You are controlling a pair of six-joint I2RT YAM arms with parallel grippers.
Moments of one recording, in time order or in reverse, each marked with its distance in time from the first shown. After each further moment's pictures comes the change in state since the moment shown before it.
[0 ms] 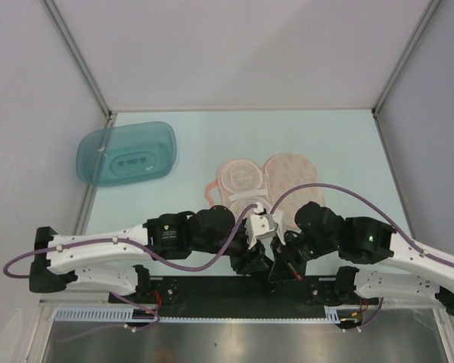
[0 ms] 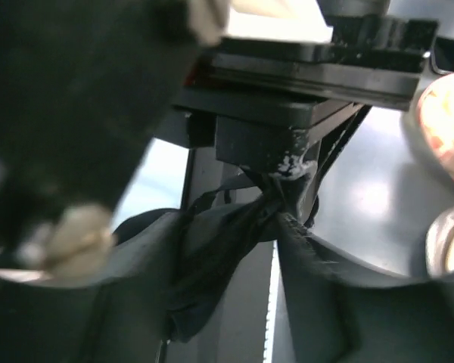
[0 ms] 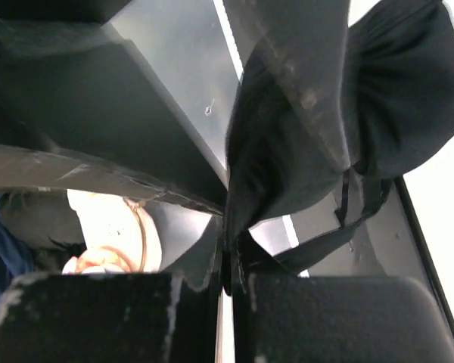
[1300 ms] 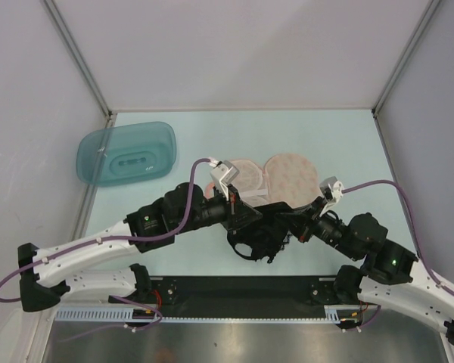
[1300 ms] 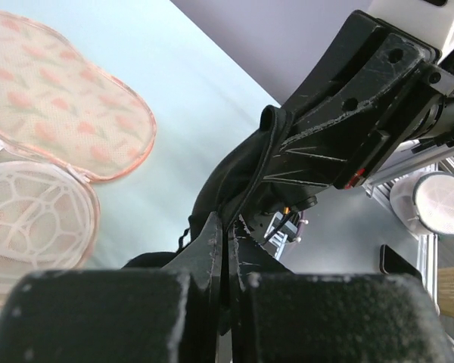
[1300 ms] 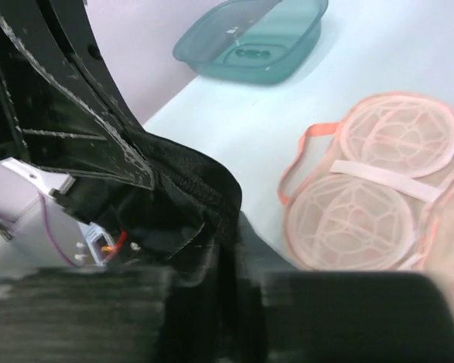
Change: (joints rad) left arm 0.229 -0.127 -0.089 0.237 -0.145 -0.393; right arm -0.160 -0.406 -0.339 0.602 0.581 0.017
